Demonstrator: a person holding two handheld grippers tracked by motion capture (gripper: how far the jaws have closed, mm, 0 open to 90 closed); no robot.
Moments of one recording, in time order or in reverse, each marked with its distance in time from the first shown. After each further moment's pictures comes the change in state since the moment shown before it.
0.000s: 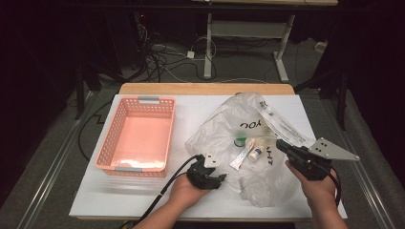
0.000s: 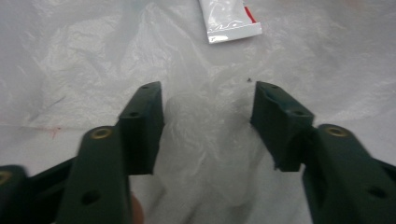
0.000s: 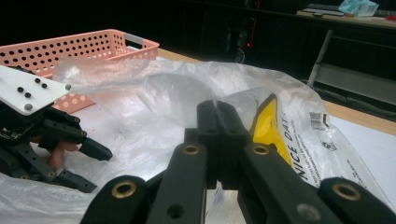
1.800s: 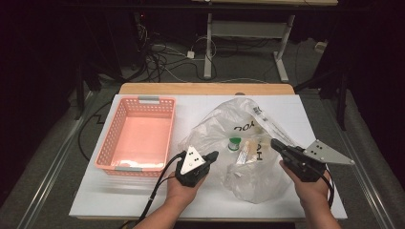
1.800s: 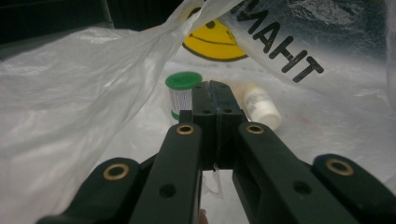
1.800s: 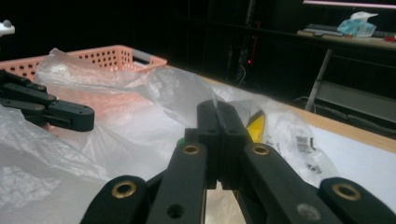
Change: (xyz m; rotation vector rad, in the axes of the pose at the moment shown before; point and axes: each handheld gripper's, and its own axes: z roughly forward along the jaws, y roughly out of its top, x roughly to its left) left arm -0.002 0.004 -0.057 -0.458 0.091 -0.004; right arm 0.014 0.004 0.005 -0.078 -0.001 -0.008
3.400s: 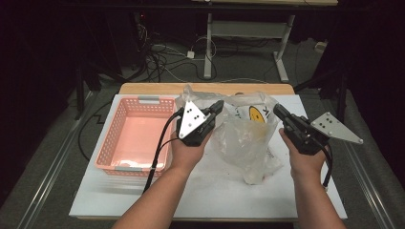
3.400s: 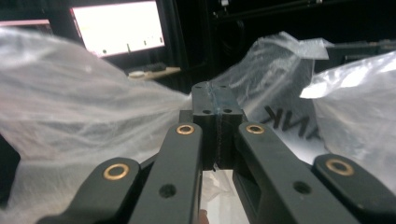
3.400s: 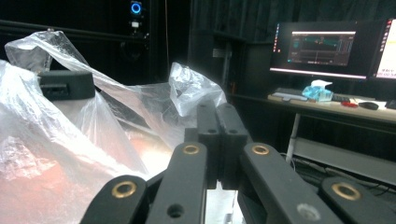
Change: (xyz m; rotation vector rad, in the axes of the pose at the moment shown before) left arm 0.024 0.123 -0.008 -0.301 0.128 0.130; right arm -0.012 0.064 0.024 -0.249 -0.087 -0.006
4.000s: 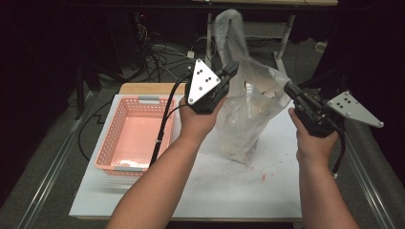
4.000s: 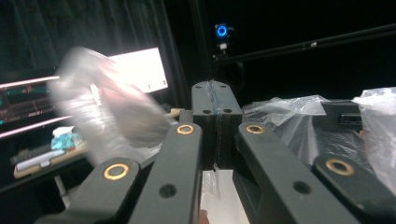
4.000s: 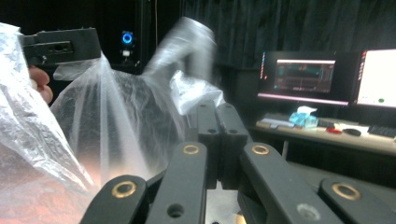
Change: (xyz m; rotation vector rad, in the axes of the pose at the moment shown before) left arm 0.007 0.084 0.023 -0.120 -0.007 0.076; right arm -0.016 0.049 0.007 -0.093 -0.039 0.005
